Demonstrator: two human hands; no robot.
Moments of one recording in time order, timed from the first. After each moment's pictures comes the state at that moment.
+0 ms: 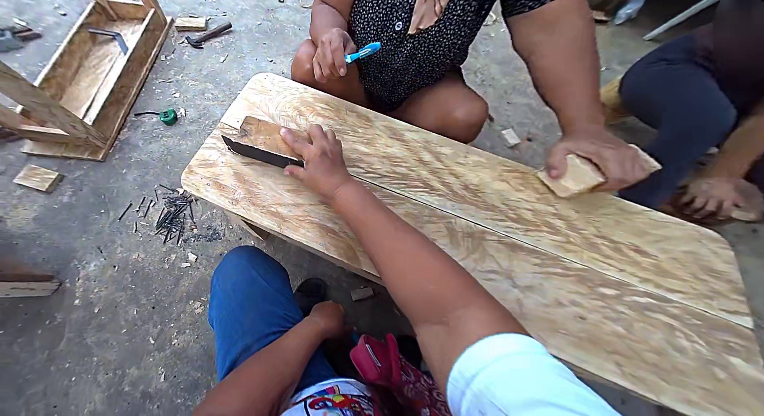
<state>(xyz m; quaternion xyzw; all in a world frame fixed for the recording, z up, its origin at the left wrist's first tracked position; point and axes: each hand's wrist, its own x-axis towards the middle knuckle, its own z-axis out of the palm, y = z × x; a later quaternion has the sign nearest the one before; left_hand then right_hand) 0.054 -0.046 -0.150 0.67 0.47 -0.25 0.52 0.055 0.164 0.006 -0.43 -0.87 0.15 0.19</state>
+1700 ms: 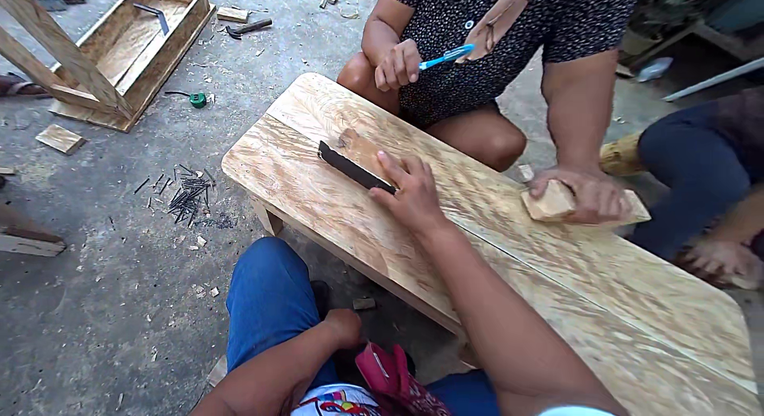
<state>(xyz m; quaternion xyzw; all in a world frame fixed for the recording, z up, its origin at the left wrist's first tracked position) 0.064 -0.049 -0.138 0.67 0.46 -0.22 0.54 0.150 0.143 -0.006 -0.45 -0.86 0.09 0.21</state>
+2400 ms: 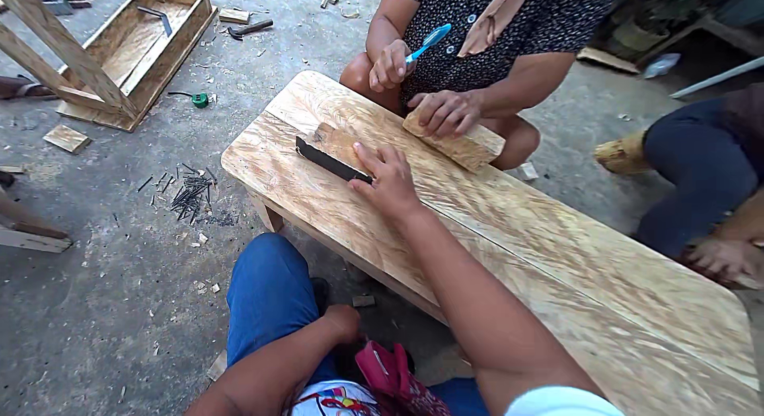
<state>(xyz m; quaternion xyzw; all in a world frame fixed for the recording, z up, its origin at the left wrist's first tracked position) 0.065 -0.053 -0.136 0.67 0.47 -0.21 0.54 0.118 0.145 -0.004 -0.43 -0.87 0.11 0.22</state>
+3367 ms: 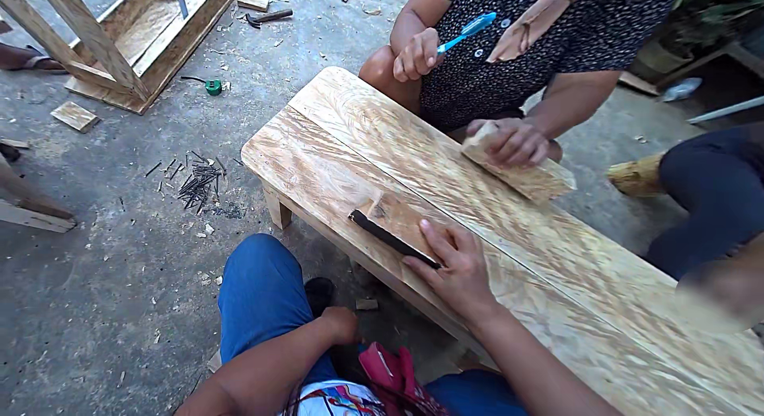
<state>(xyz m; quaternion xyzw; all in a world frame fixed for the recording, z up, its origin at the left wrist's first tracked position) 0.042 -0.055 -0.144 0.65 0.48 -0.20 0.56 0.209 0.051 -0.023 -0.41 -0.87 0.04 0.25</state>
